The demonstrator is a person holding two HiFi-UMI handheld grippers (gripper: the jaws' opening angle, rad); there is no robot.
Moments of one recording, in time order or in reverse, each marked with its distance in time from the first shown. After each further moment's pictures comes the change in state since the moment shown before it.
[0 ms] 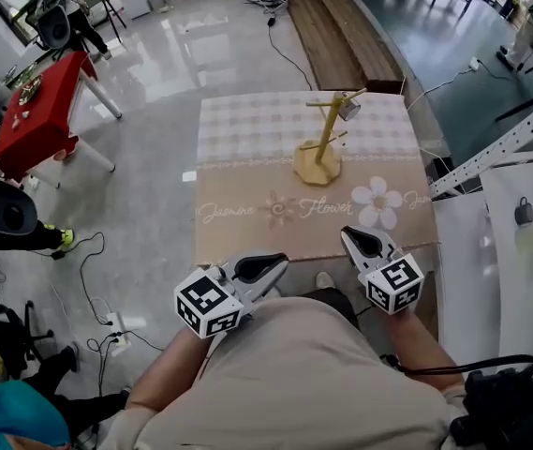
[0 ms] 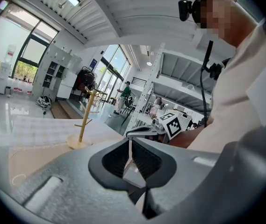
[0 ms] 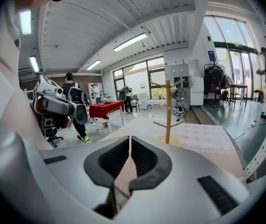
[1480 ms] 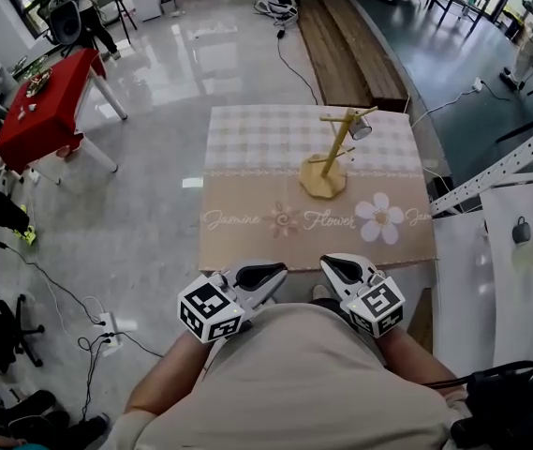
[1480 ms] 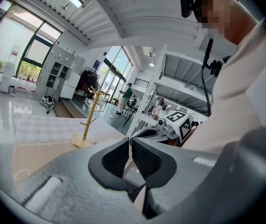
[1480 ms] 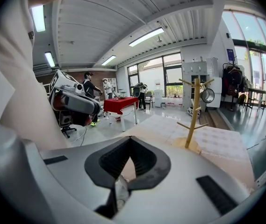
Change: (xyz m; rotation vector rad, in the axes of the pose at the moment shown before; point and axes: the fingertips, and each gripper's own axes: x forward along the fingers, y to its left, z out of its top) left arm -0.012 0.009 -0.012 -0.013 -0.011 0.028; right arm 0.014 0.069 -0.003 -0.106 0.048 0.152
